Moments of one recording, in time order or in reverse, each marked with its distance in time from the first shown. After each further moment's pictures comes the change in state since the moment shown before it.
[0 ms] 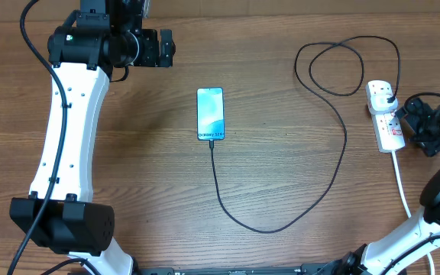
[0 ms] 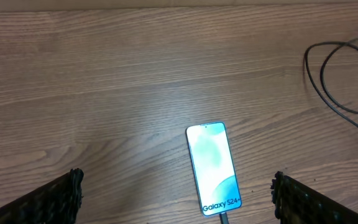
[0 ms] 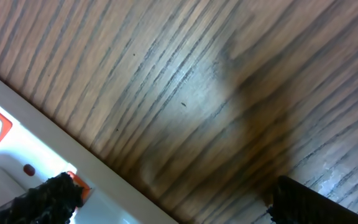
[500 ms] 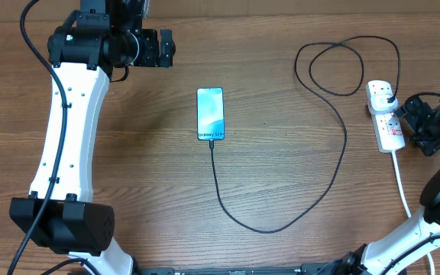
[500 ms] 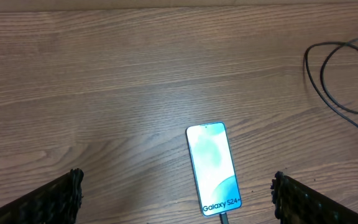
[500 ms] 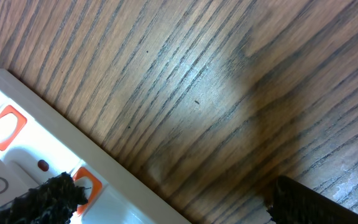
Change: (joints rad) left arm 0.000 0.000 0.000 0.000 0.000 0.000; right arm 0.000 0.000 0.000 0.004 -0.033 0.002
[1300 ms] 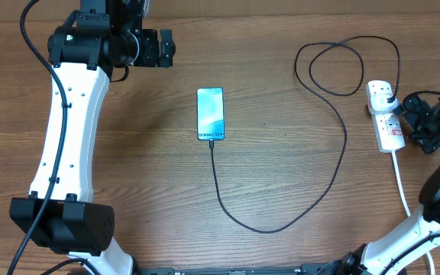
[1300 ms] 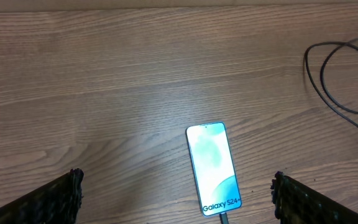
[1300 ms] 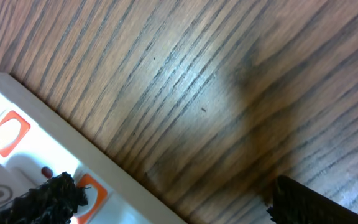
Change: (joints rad) left arm 0.000 0.000 0.000 0.000 0.000 0.000; right arm 0.017 0.014 0.016 -0.007 0.024 -0.004
